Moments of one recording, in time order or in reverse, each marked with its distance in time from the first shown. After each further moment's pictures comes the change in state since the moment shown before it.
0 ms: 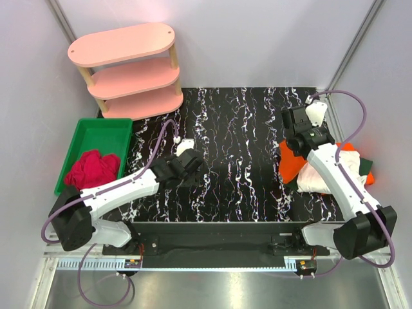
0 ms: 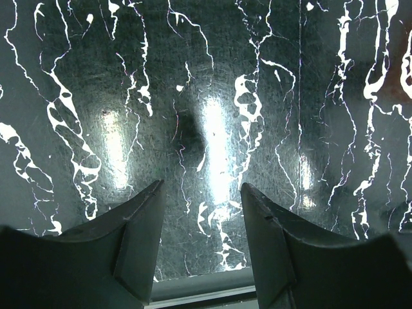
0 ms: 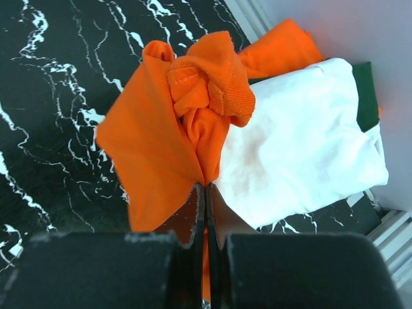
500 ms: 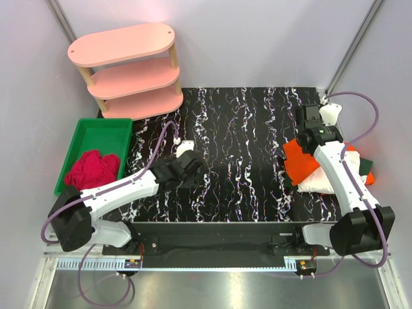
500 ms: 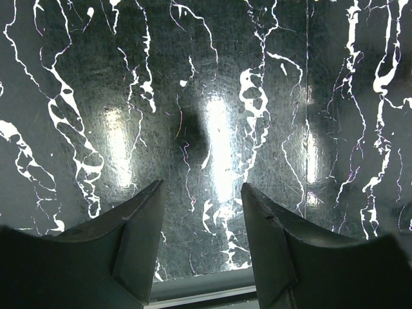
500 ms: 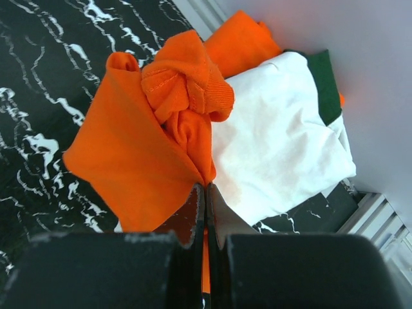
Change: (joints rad) left arm 0.000 -0.006 -0.023 0.008 0.004 0.013; right arm -0.153 0.015 -0.006 0.001 0.000 -0.028
